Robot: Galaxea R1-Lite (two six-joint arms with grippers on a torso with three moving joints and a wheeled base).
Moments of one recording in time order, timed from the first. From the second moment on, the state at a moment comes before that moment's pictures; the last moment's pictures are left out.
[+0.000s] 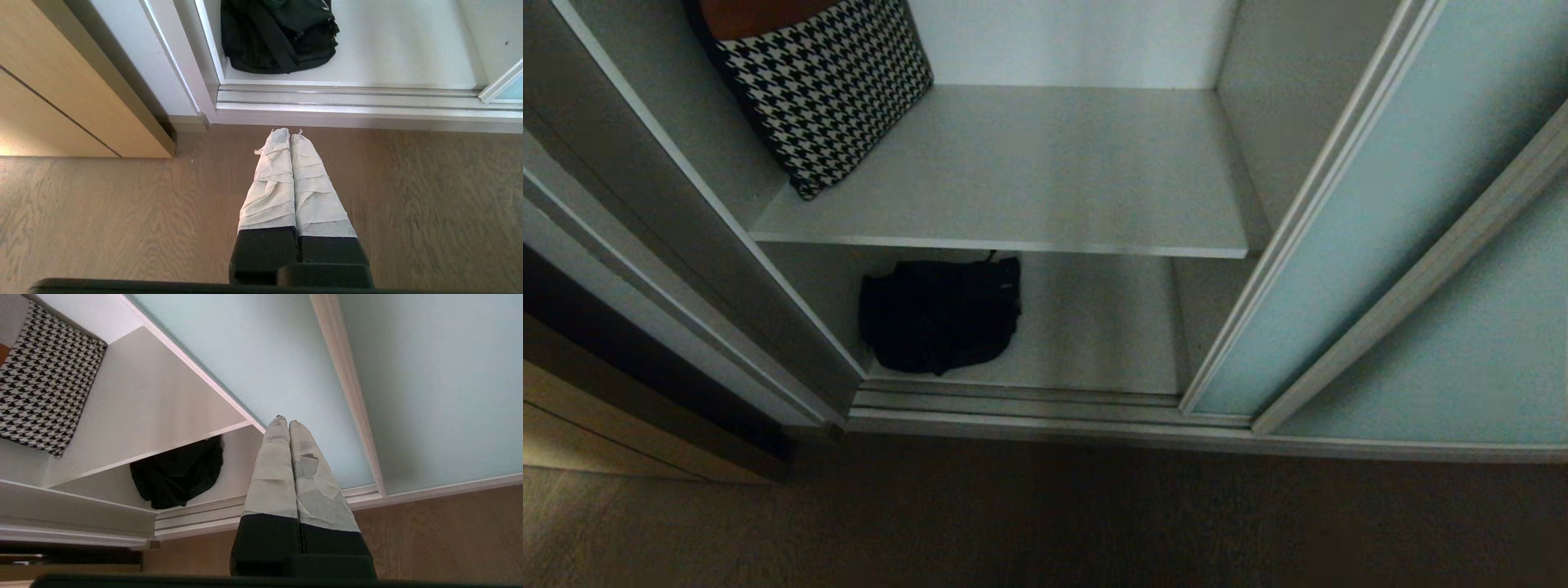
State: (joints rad) left arm 0.00 0.00 0.00 0.00 -0.02 0.05; right arm -0.17 0.95 -1.17 0.16 0.19 0.50
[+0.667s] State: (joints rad) left arm 0.00 0.00 0.00 0.00 -0.02 0.05; right arm -0.23 1.06 -1.15 0.01 0.24 0.50
